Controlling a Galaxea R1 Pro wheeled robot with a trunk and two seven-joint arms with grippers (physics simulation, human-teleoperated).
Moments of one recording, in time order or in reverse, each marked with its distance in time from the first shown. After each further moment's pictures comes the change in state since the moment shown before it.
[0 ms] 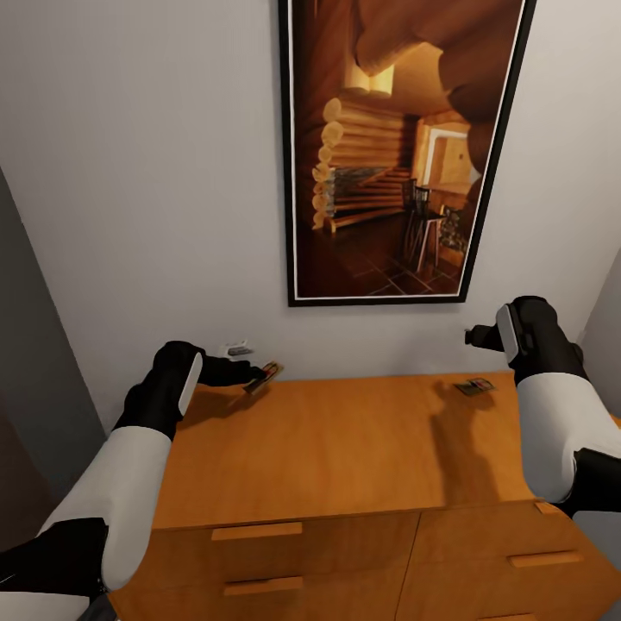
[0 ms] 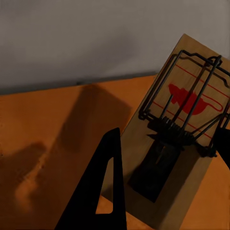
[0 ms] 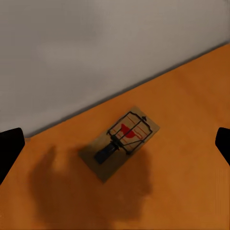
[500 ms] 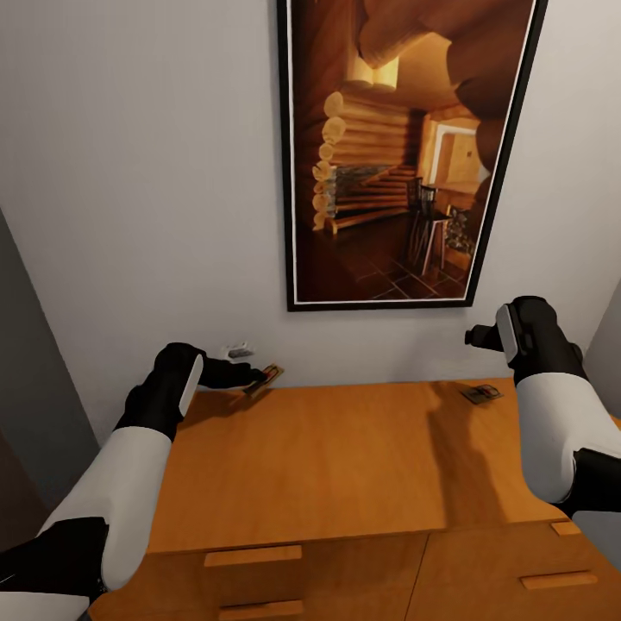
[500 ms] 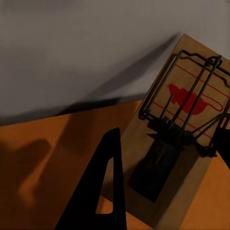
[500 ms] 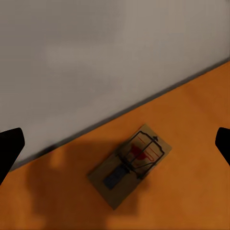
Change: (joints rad) left arm 0.000 0.000 0.000 0.017 0.000 -0.002 0.002; right arm 0.000 0.002 0.000 0.000 0.001 0.000 -0.006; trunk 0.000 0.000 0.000
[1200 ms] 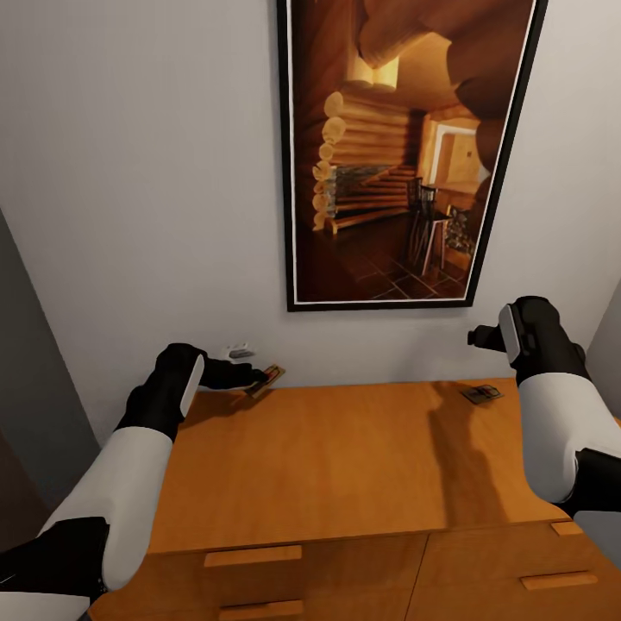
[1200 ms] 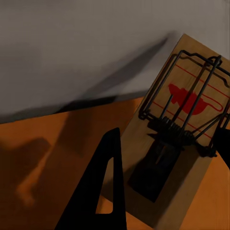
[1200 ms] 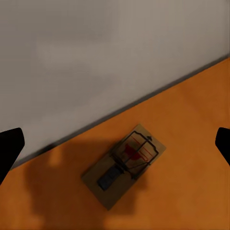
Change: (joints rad) left arm 0.000 -0.003 -0.001 0.005 0.004 0.000 -0.007; right arm 0.000 -0.007 -0.006 0.001 0.002 0.000 -0.005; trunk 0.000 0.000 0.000
